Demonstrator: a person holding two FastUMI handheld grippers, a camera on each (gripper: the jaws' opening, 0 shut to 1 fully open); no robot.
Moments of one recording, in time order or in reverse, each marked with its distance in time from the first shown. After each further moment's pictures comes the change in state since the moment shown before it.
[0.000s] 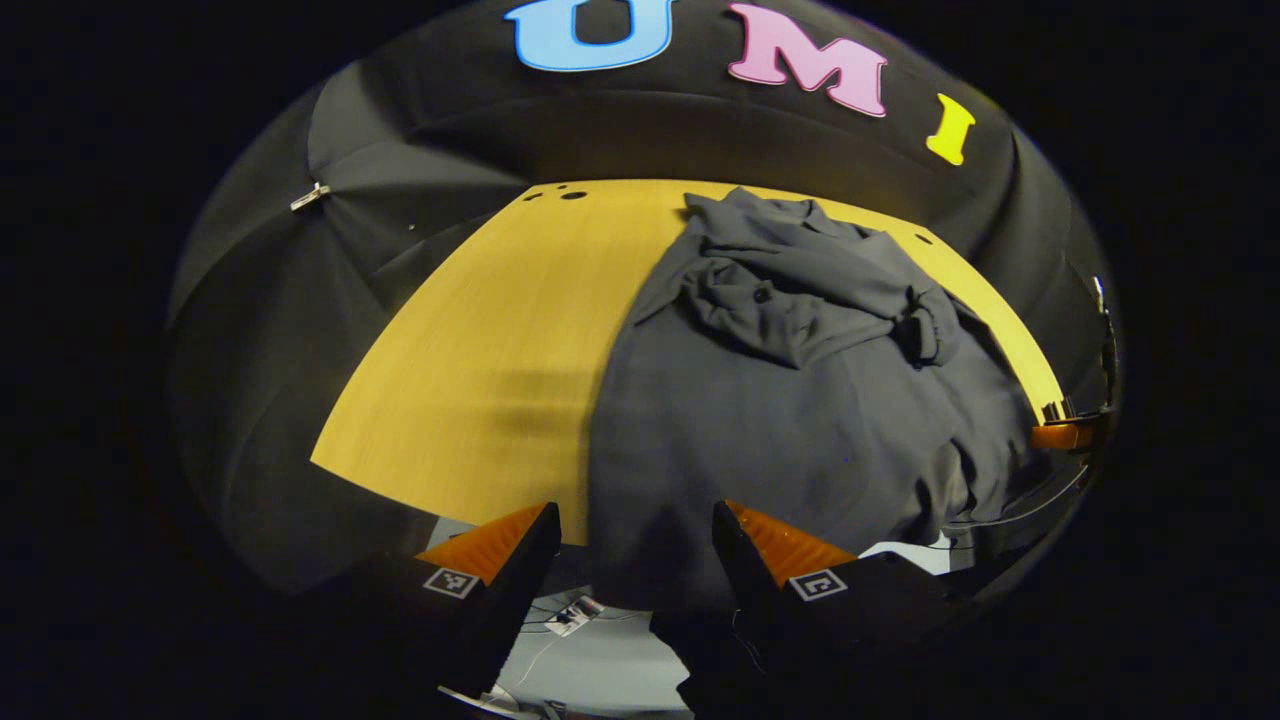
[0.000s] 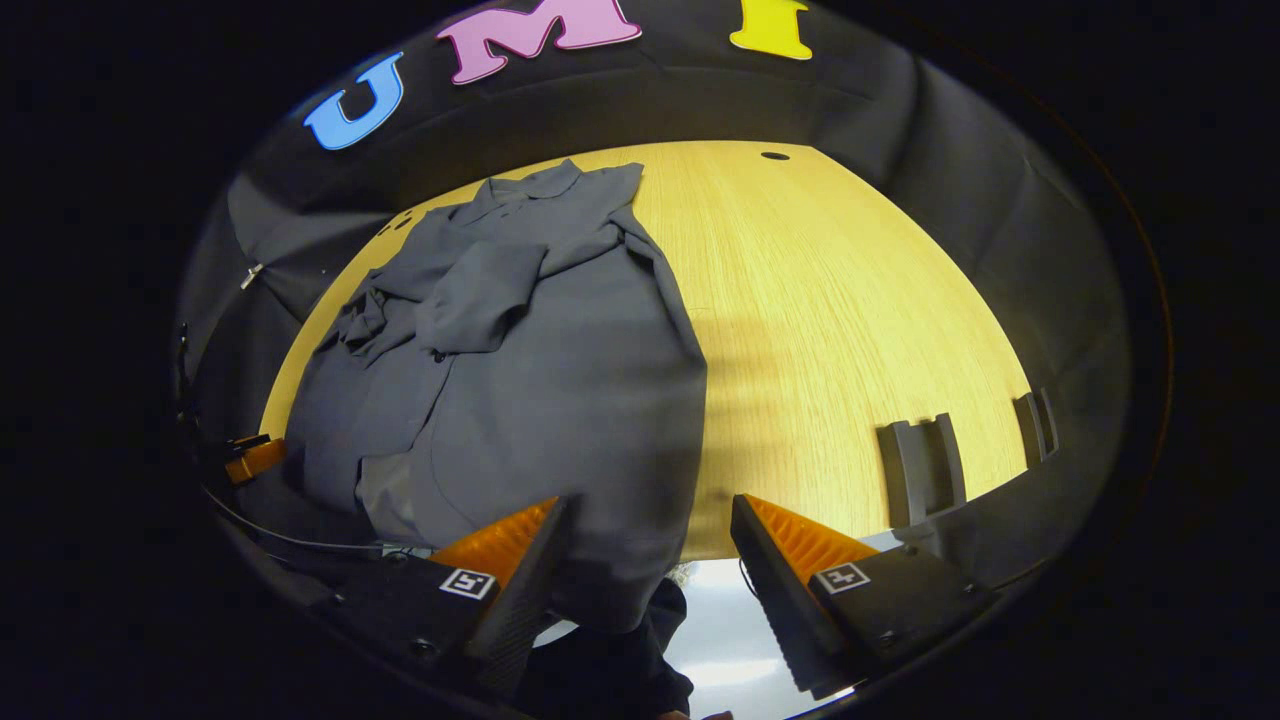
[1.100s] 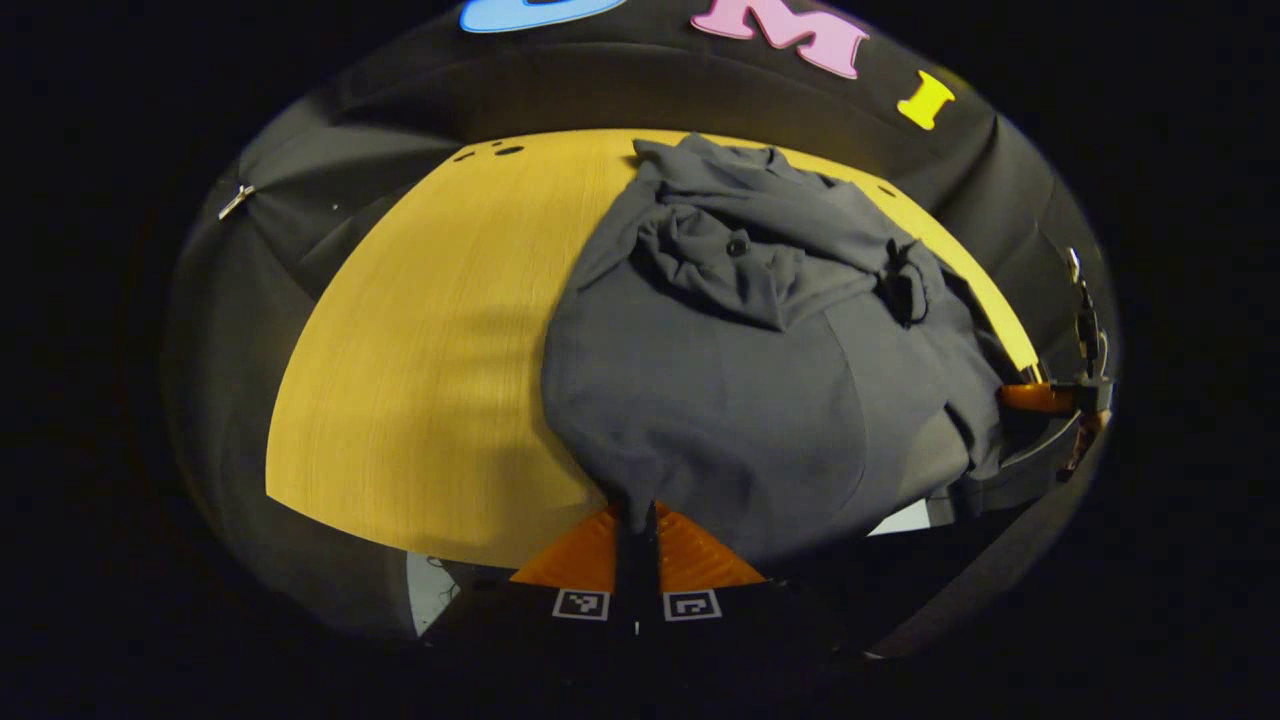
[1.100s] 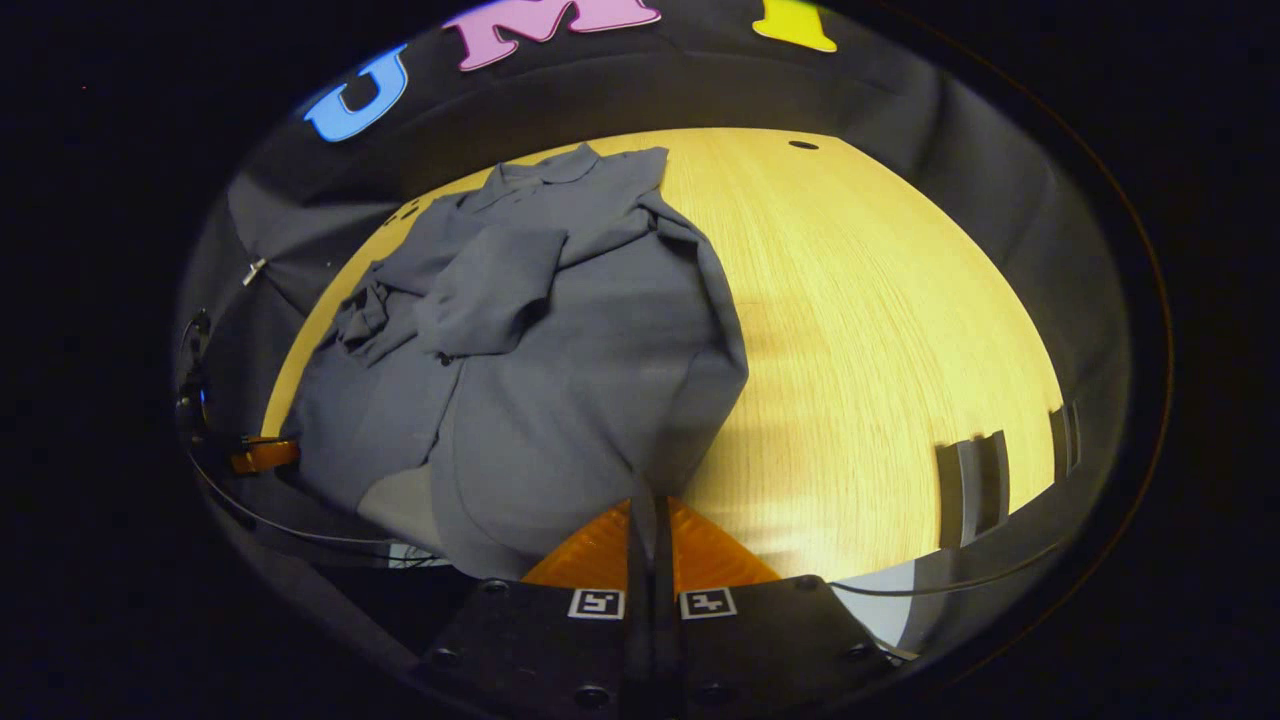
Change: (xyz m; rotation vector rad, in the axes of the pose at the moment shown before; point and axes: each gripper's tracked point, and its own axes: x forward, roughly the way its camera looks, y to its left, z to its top) left arm 0.021 -0.026 0.017 0.078 0.111 -0.178; right arm 0.020 0.027 0.016 0.020 0.012 0.049
